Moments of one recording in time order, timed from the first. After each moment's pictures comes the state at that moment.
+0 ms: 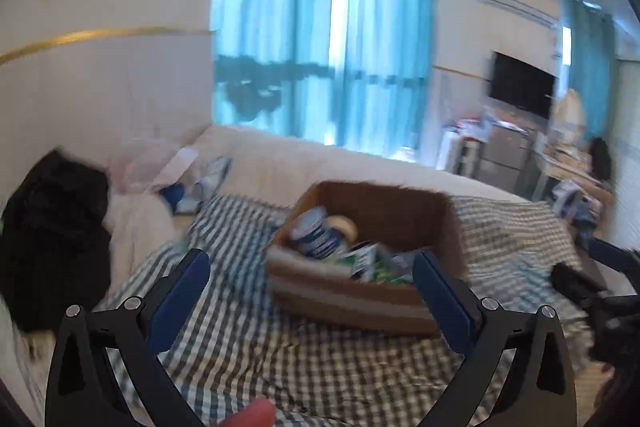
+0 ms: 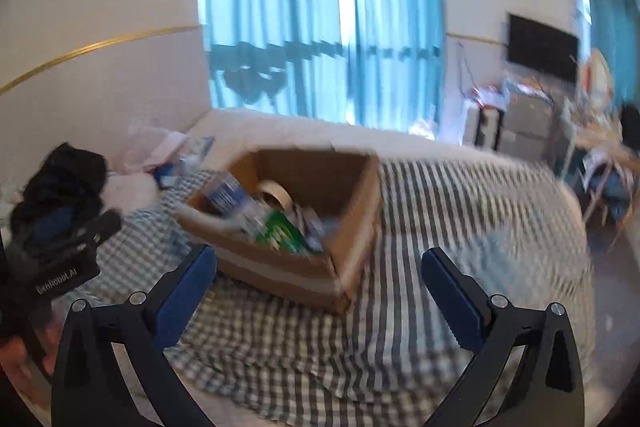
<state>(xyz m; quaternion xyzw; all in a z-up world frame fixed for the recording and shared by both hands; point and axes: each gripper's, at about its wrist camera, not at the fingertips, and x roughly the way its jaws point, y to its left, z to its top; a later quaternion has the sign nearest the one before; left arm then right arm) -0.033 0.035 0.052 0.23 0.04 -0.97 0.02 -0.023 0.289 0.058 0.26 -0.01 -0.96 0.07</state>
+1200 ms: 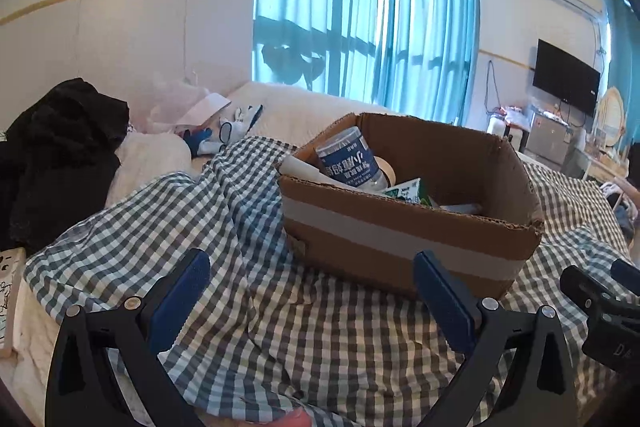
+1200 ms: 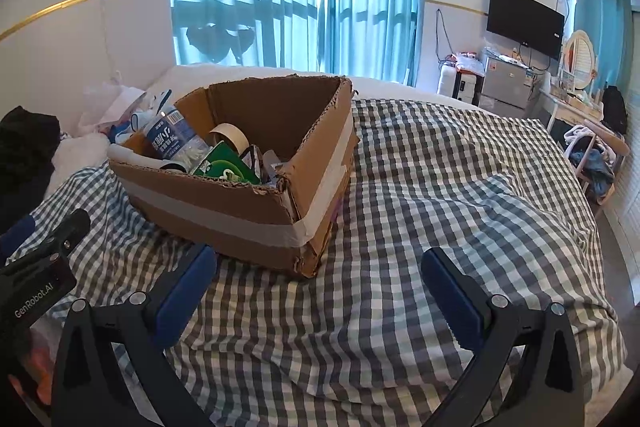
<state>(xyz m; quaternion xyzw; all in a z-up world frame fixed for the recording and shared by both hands) -0.054 0.057 -0.035 0.25 0.05 -0.96 0.08 -0.060 0.290 0.003 0.31 0.02 -0.95 0.03</state>
